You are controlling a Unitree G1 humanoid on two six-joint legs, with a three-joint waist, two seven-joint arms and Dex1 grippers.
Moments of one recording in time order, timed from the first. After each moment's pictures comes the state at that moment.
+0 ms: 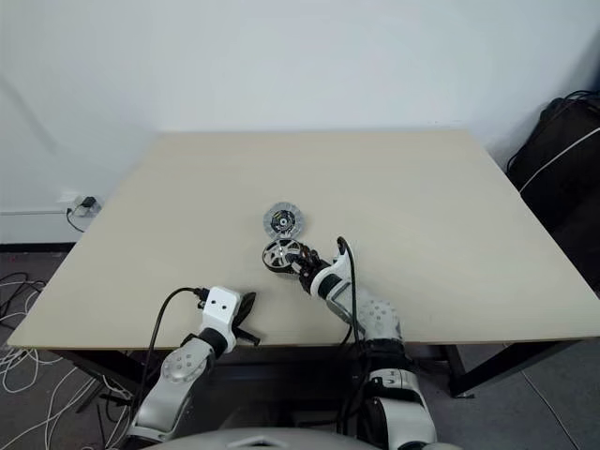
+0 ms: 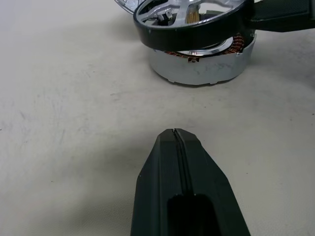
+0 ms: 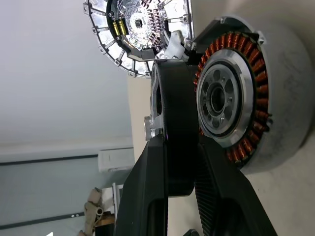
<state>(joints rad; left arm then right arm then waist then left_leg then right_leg) 0.19 0.16 -0.17 0.00 0.04 0.08 -0.26 -0.38 0.14 -0.24 0.46 1.09 0.76 0.02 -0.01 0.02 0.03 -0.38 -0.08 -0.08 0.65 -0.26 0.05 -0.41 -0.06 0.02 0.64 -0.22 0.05</state>
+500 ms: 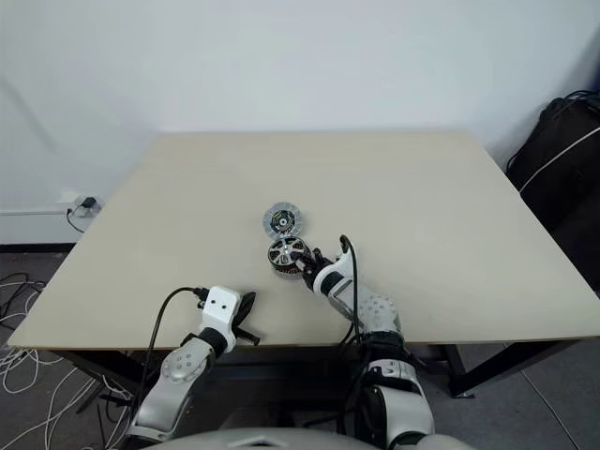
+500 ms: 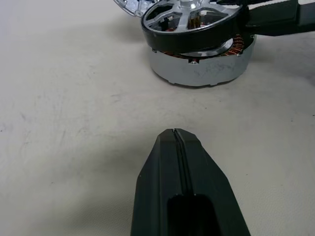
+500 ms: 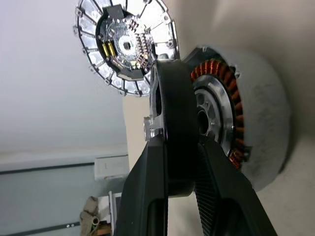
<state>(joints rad) 0.19 0.16 -0.16 0.00 0.04 0.08 -0.26 -0.43 0.15 -0.32 0.55 1.00 0.73 0.07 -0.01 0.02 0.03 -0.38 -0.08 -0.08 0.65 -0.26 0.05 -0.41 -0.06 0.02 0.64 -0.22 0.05</state>
